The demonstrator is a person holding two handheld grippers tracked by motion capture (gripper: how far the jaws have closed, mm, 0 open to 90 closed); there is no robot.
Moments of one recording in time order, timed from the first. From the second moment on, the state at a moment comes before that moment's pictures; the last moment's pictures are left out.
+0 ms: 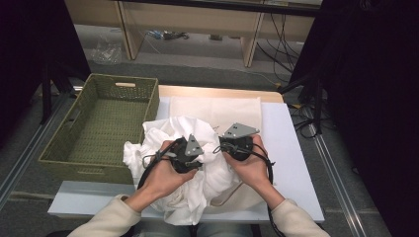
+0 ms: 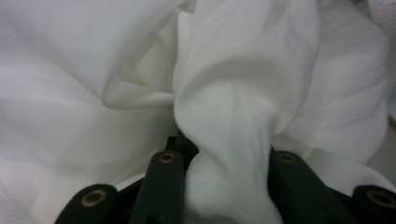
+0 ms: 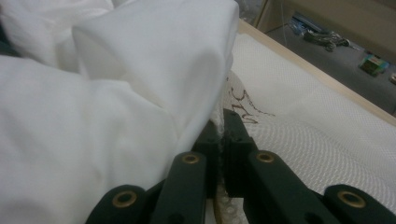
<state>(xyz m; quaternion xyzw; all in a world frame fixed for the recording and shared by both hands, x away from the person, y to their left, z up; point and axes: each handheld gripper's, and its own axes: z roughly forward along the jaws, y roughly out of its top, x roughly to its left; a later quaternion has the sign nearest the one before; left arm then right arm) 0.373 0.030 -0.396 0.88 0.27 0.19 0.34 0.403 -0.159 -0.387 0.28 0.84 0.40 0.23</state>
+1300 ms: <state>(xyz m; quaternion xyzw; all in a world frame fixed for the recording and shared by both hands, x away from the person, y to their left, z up) 0.433 0.062 -0.385 0.89 0.25 0.21 0.32 0.407 -0.164 -0.387 0.29 0.83 0.42 0.22</state>
